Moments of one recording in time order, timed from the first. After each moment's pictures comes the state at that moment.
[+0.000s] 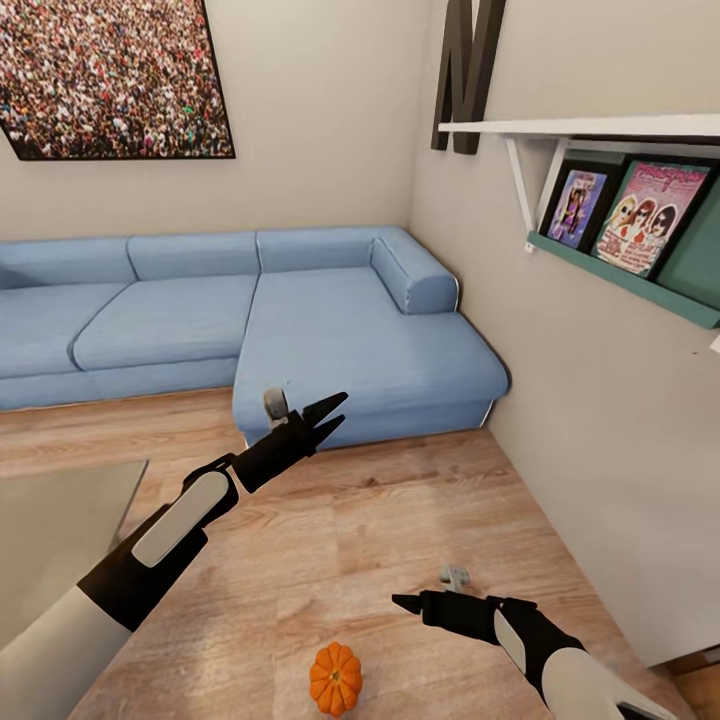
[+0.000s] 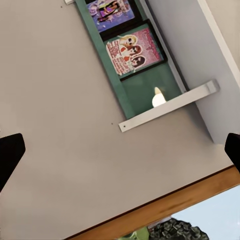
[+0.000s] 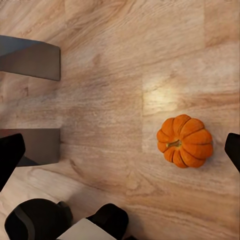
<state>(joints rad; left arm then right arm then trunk) -0.72 0.25 -0.58 -1.30 1.59 0.37 -0.36 -0.67 0.01 -0.35 -0.23 0.20 0.25 0.79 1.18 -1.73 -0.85</state>
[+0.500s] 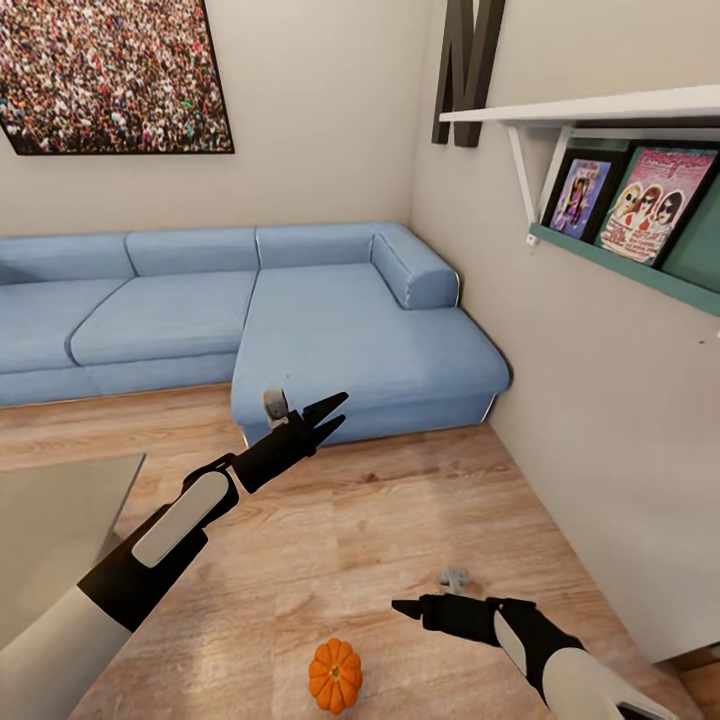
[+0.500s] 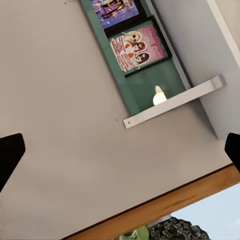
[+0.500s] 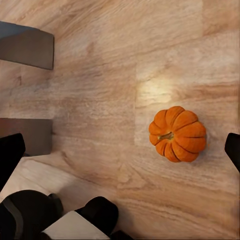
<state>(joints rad) -0.72 0.25 -0.58 -1.30 1.59 0.37 -0.37 -0.67 0.01 -0.33 -0.22 0.23 0.25 0.80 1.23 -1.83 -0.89</state>
